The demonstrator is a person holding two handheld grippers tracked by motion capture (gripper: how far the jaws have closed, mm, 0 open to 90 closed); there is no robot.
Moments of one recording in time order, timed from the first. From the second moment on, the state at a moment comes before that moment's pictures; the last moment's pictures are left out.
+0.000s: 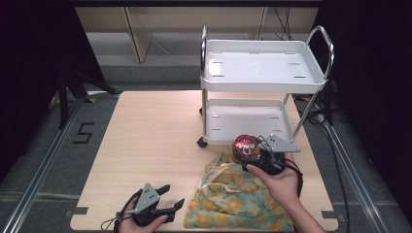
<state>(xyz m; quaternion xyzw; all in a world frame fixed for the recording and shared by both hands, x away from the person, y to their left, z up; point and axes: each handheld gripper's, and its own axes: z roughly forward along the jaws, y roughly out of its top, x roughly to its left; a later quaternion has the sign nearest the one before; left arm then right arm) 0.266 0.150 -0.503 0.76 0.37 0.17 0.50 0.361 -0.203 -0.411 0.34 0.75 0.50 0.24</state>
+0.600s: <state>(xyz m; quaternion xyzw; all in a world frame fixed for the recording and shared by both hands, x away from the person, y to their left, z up) 0.264 0.150 -0.504 0.76 0.38 0.17 0.51 0.369 -0.202 -0.409 0.34 0.75 0.51 0.25</state>
